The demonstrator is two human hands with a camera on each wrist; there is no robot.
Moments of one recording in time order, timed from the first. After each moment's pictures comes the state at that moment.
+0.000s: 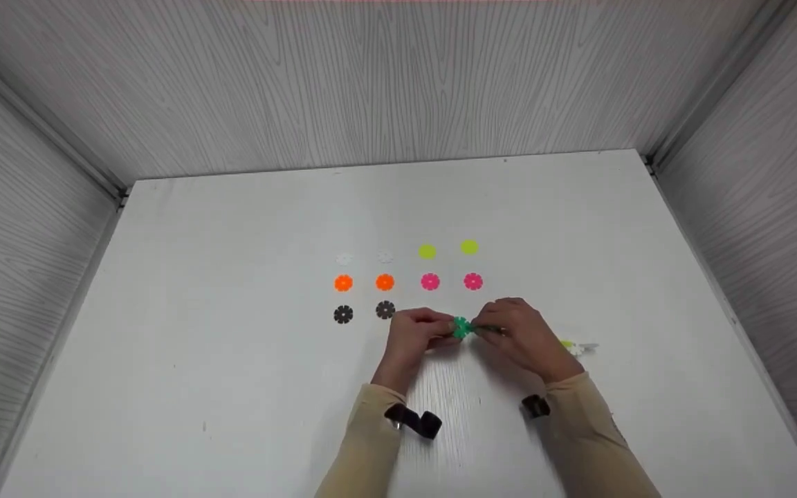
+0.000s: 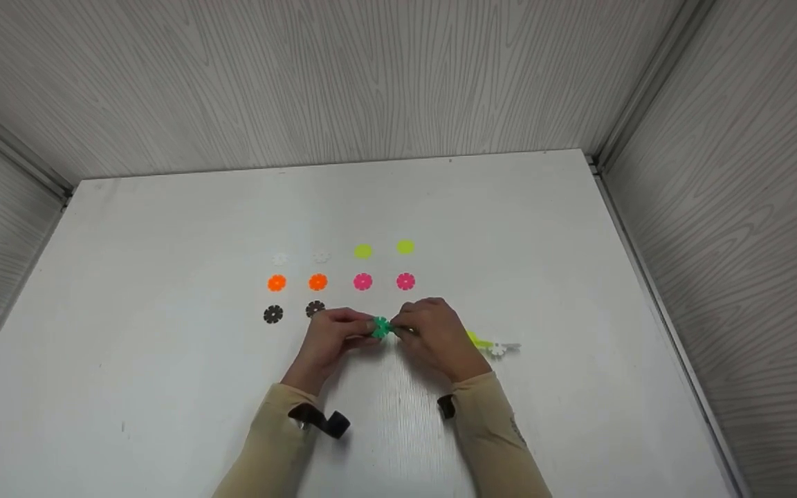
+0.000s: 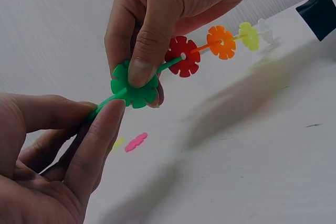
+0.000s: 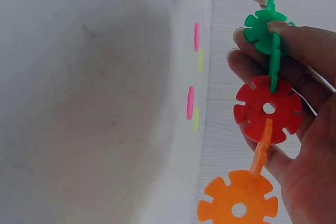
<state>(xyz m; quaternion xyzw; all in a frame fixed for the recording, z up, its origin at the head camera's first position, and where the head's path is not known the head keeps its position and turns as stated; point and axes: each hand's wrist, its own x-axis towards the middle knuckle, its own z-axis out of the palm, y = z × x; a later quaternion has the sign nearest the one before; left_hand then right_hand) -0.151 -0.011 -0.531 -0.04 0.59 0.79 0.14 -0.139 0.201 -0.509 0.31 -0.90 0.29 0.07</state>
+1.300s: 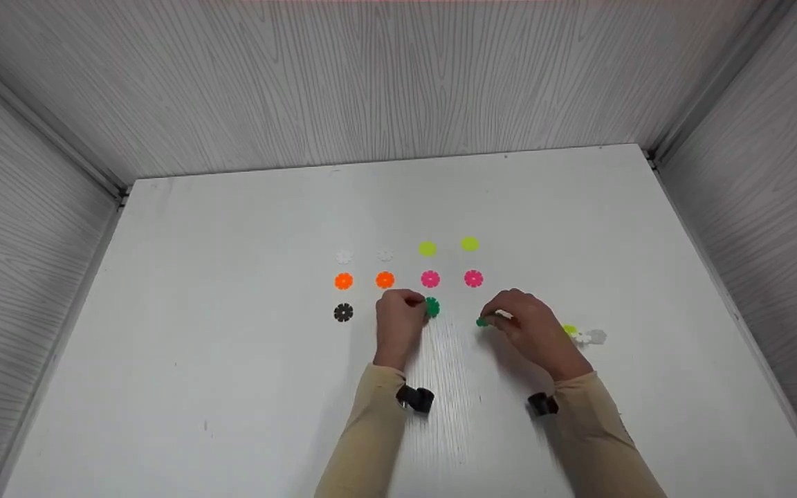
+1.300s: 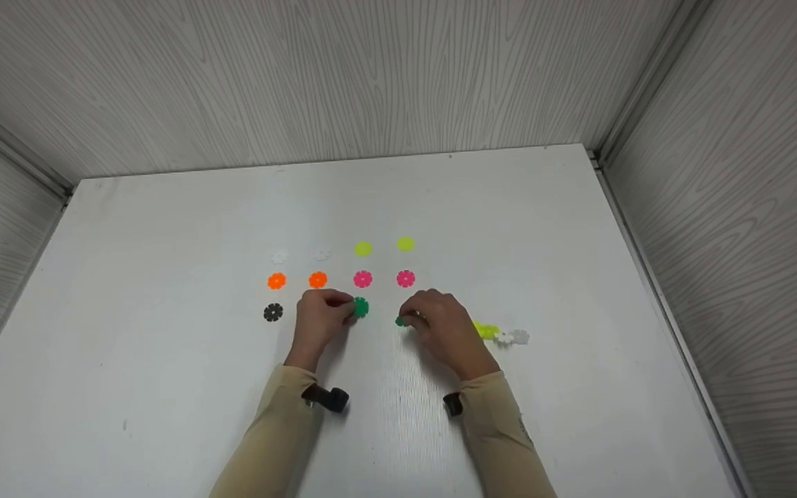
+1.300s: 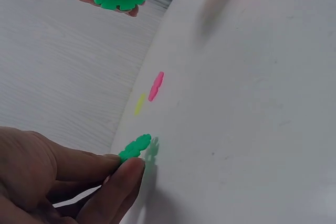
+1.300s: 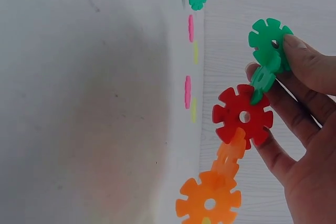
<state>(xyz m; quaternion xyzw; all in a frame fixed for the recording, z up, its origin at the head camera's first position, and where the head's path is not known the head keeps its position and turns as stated) -0.173 -0.016 -0.522 -0.06 0.85 0.52 0.01 -0.135 0.207 -0.506 0.21 -0.90 0.38 0.06</state>
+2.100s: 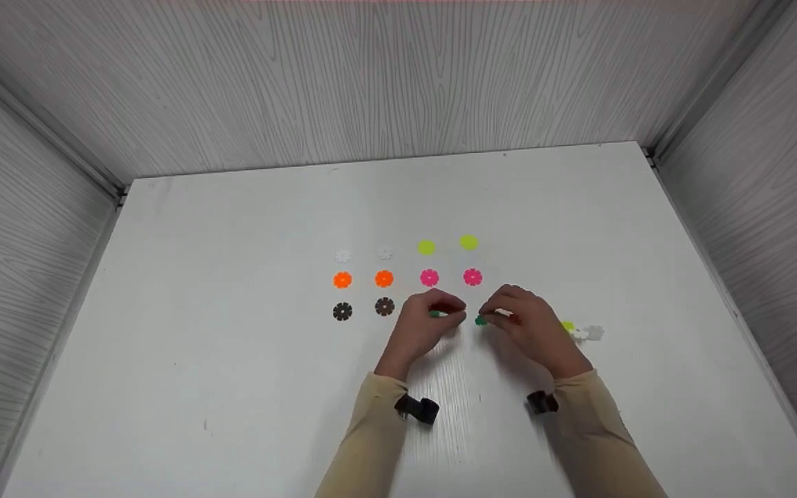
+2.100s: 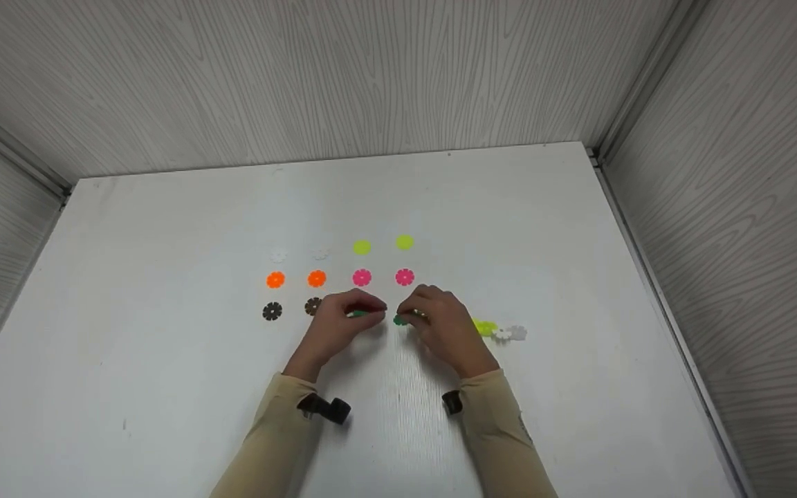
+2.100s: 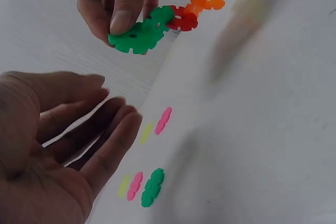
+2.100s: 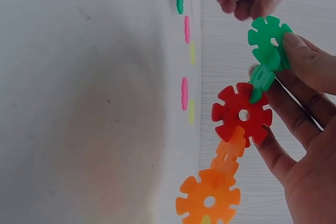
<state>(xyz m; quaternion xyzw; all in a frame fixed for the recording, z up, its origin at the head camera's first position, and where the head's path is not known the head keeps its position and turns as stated) -0.157 -0.005 -0.513 0.13 0.80 0.59 0.07 -0.137 0.211 -0.509 0.26 -0.87 0.41 0.10</state>
